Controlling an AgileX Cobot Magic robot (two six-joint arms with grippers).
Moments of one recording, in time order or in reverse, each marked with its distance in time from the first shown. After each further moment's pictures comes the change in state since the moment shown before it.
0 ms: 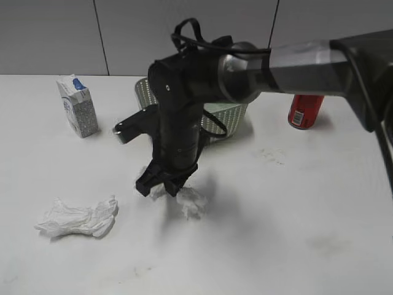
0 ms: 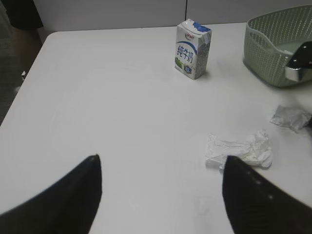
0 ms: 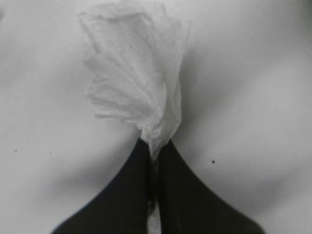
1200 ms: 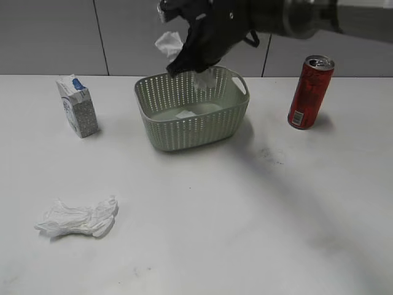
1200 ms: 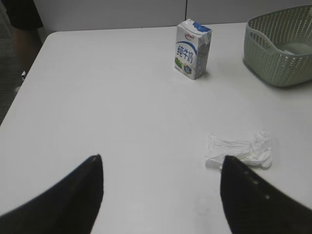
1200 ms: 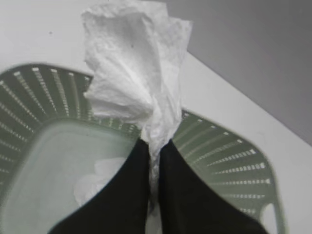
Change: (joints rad) left arm 0.000 0.000 0.000 0.000 0.000 0.000; right arm -0.231 -0.046 -0.194 -0.215 -0.463 0.019
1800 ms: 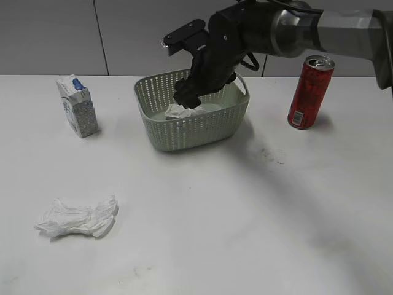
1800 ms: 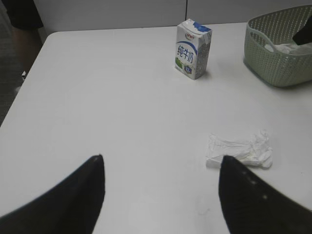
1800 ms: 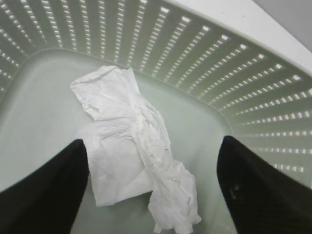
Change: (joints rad) left arm 0.000 0.000 0.000 0.001 0.000 0.000; right arm 0.001 0.079 0.000 0.015 0.115 -0.018
